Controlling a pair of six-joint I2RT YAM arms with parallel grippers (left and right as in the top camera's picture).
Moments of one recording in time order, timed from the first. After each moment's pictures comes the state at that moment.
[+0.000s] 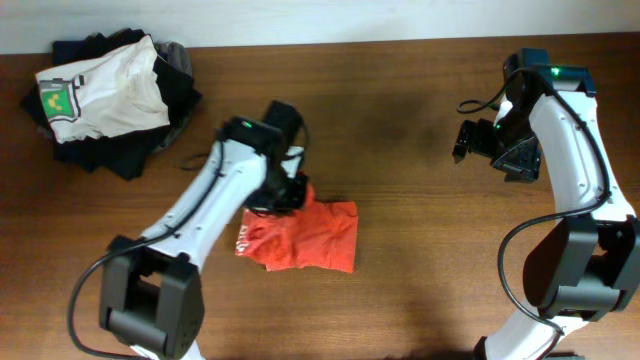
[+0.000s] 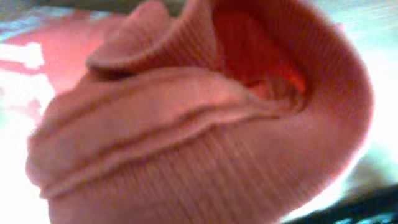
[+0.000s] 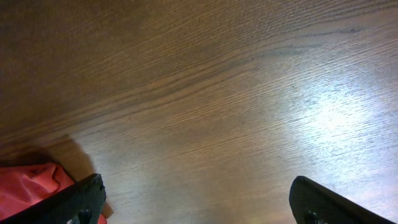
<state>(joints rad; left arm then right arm) -0.44 1.85 1.49 -1.18 0.20 -0.27 -0.11 1.90 1.73 -1.40 -0.06 0.31</state>
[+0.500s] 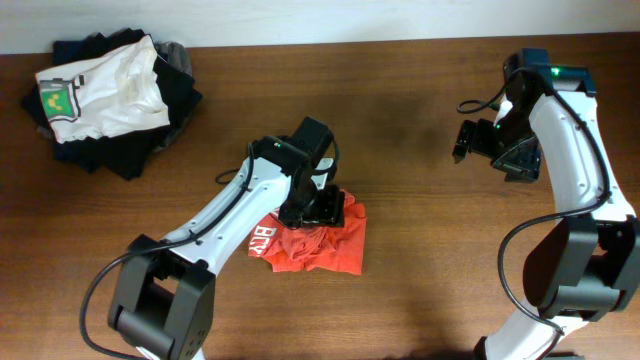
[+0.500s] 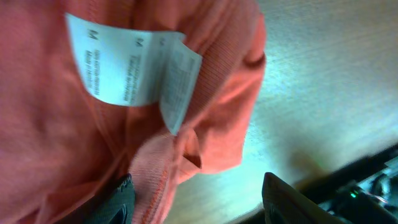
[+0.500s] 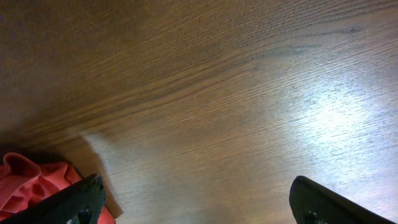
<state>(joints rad) -0.55 1.85 1.42 -1.03 0.35 -0.40 -0.11 1.90 1.73 -1.40 -0.06 0.31</state>
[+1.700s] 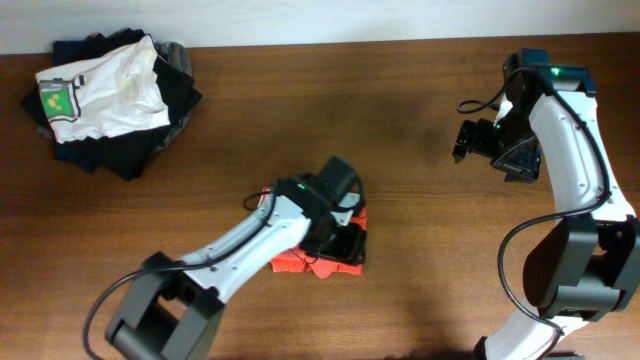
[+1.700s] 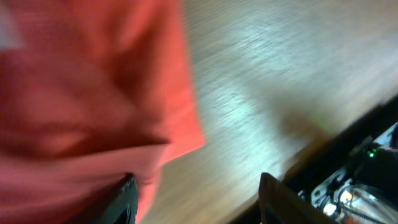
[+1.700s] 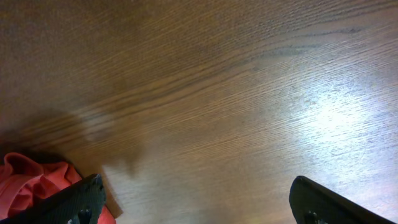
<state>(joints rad) -0.72 1.78 1.21 -0.83 0.41 -0.37 -0.11 1.90 1.73 -1.40 -0.06 0.31</state>
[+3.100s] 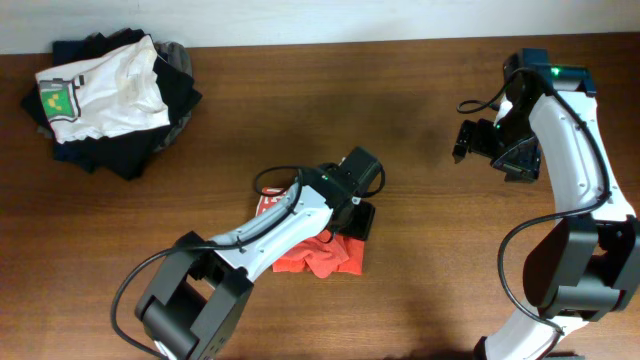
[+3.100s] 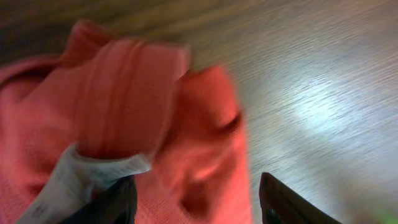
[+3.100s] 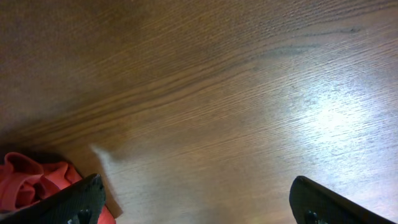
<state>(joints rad) -0.75 1.90 1.34 -0.75 0.07 -0.41 -0.11 1.90 1.73 -1.40 -0.06 0.31</state>
